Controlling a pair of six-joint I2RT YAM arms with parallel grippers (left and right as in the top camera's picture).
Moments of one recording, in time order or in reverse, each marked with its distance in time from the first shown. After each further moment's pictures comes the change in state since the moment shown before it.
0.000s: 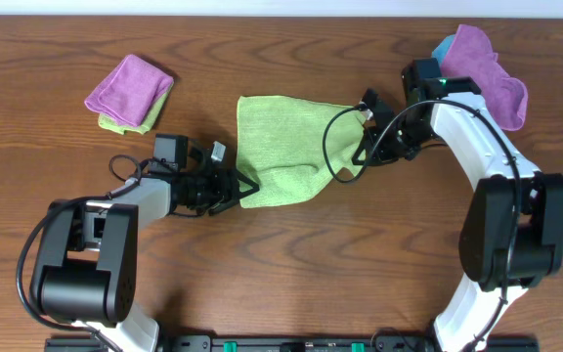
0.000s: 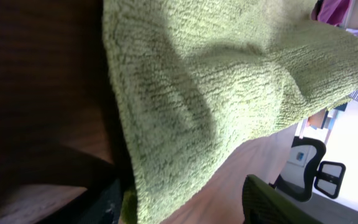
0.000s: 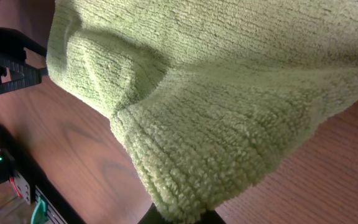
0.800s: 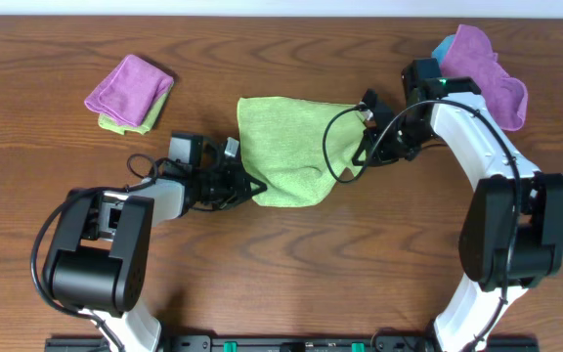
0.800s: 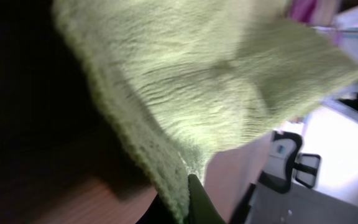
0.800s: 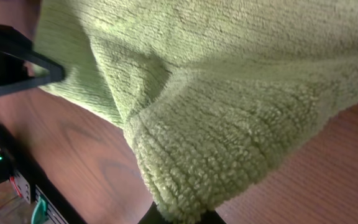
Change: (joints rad) left arm -0.056 0.055 -0.003 0.220 0.077 -0.141; right arm 0.000 0.000 0.000 -0.012 0.009 0.000
